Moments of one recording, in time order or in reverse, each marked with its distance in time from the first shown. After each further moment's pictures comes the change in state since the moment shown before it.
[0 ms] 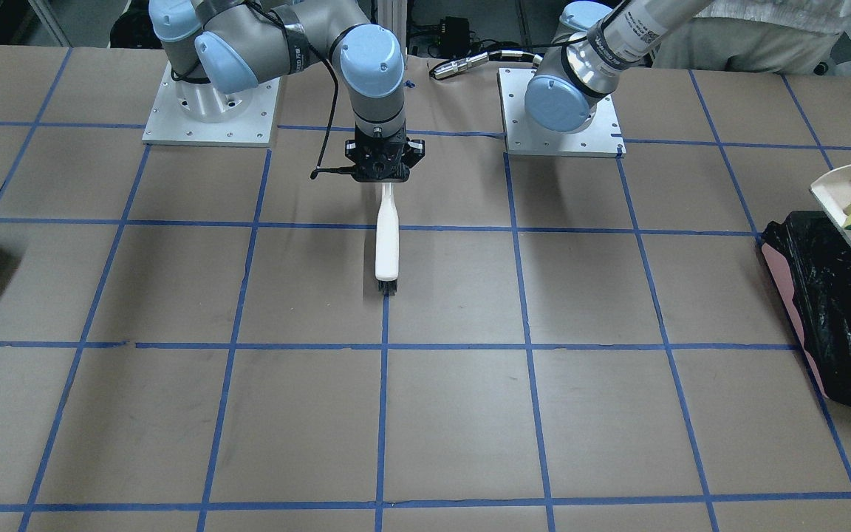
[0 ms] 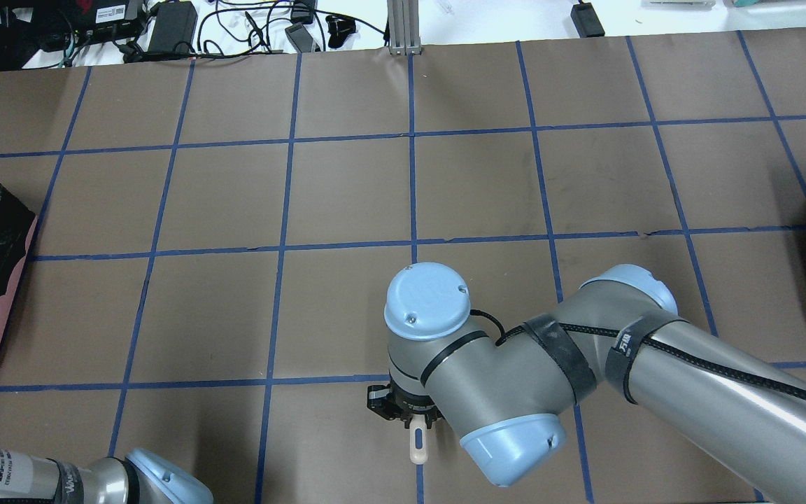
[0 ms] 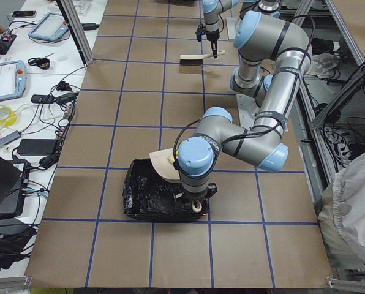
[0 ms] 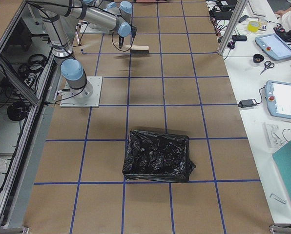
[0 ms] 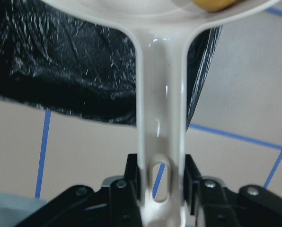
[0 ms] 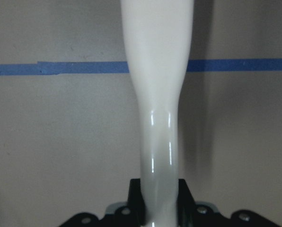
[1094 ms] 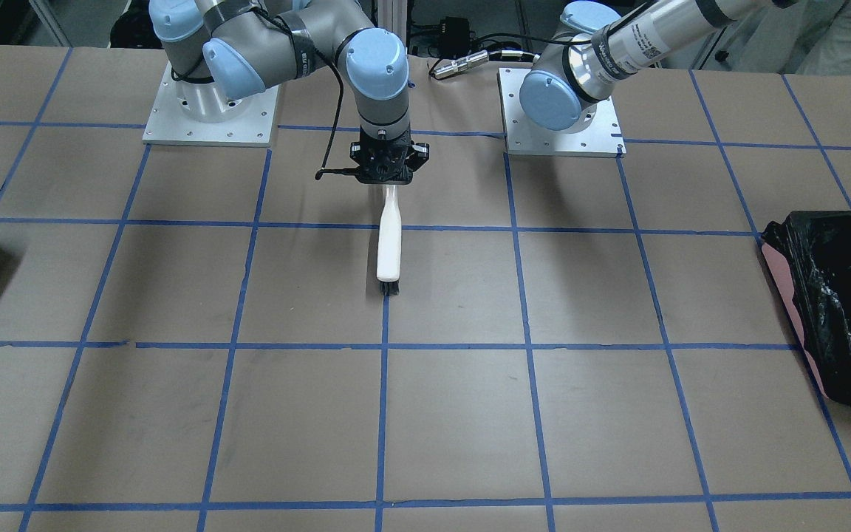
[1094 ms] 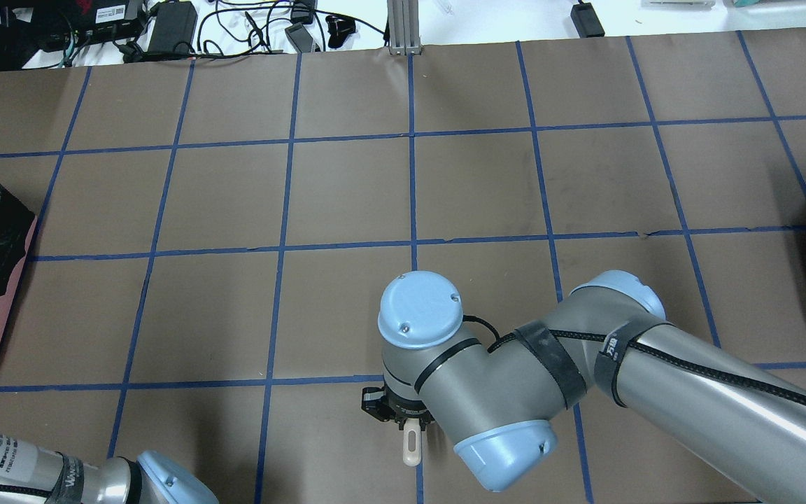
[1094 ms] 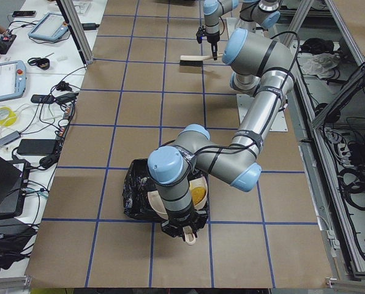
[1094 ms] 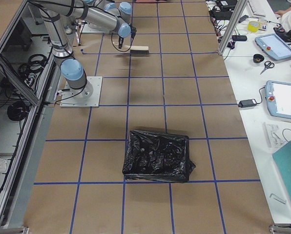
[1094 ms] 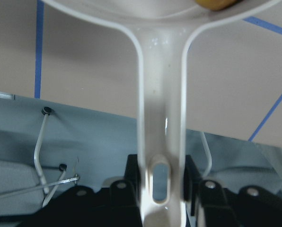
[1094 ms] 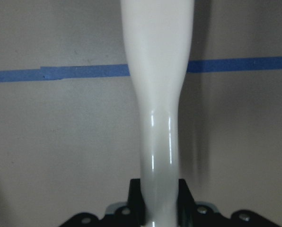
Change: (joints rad) left arm -0.092 -0.119 0.115 0.208 0.309 -0.008; right arm 0.020 0.026 0.004 -0.045 -0.004 0.045
